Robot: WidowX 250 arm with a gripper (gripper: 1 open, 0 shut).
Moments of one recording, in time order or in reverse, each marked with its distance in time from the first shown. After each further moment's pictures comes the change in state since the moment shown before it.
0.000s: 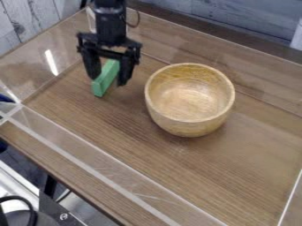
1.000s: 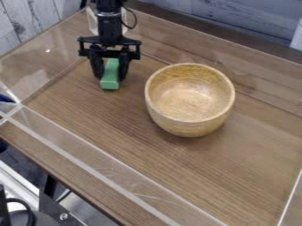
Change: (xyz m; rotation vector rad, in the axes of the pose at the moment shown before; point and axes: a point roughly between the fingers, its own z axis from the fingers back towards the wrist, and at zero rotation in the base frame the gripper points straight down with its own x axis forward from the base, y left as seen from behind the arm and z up) arm 0.024 0.009 -0.011 -0.012 0.068 0.160
